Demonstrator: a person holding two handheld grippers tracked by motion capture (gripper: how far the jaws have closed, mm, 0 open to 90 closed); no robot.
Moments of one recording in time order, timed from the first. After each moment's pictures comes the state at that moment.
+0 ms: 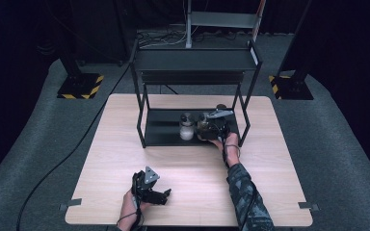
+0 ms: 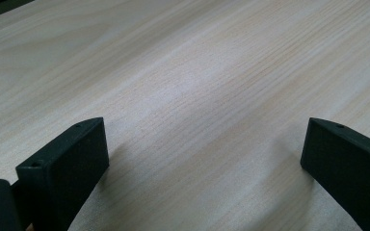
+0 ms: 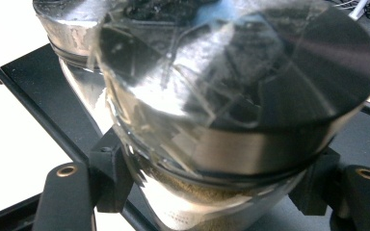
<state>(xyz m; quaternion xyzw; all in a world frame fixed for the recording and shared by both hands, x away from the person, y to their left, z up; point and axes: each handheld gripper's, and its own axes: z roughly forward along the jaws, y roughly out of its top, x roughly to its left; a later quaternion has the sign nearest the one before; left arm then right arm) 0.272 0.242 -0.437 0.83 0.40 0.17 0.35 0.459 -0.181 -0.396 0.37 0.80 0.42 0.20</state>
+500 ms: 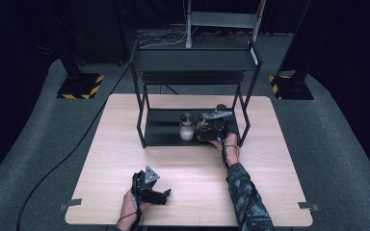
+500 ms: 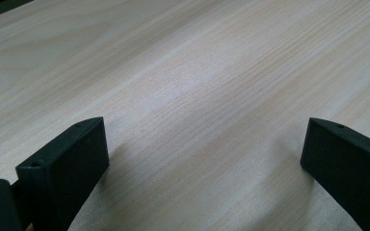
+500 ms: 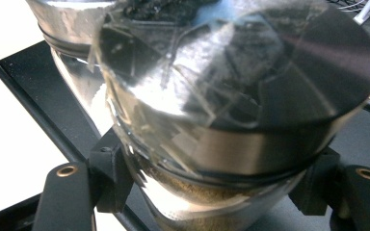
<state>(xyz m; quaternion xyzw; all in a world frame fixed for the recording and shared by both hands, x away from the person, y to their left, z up) 0.272 0.242 -0.437 0.83 0.40 0.17 0.35 0.464 -0.181 -0.405 0.36 0.81 0.43 0.19</state>
